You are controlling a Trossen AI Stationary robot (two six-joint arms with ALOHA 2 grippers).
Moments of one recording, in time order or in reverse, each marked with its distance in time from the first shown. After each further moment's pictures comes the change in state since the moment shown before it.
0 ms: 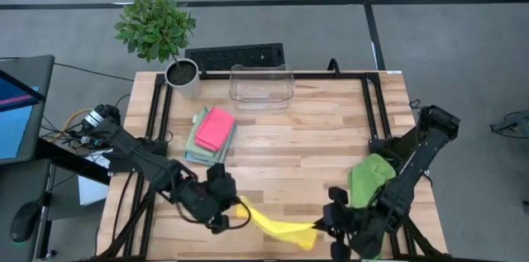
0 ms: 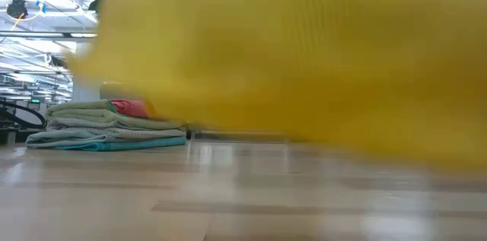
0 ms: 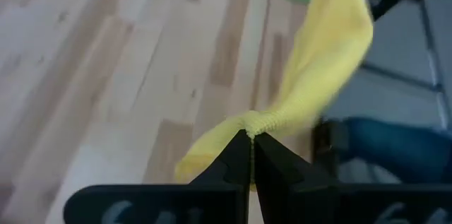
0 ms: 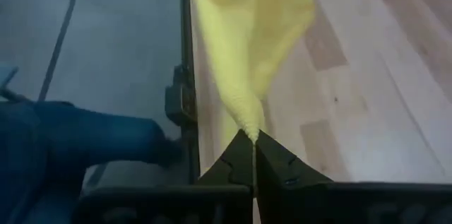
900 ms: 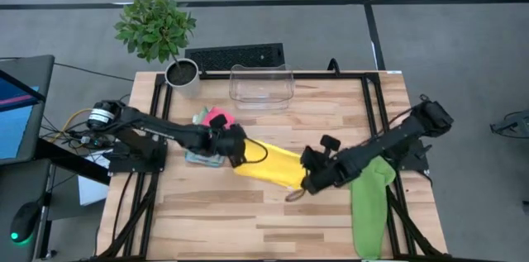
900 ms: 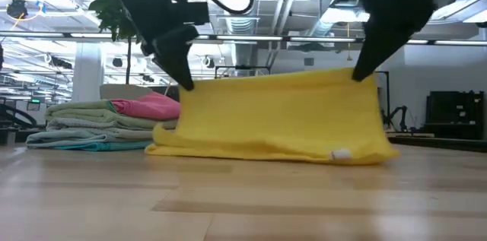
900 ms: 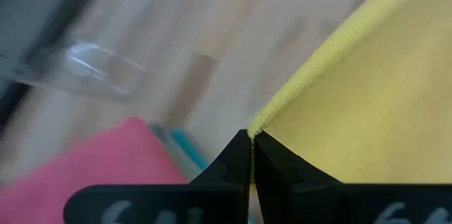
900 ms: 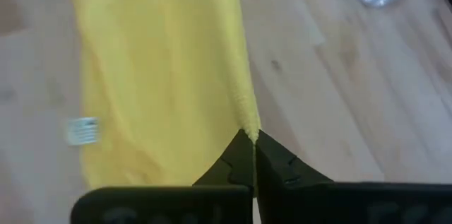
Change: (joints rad) left arm 0.497 0.008 -0.389 0.120 -0.155 0.322; right arm -0.464 0.004 -0.210 -0.279 0.004 -0.131
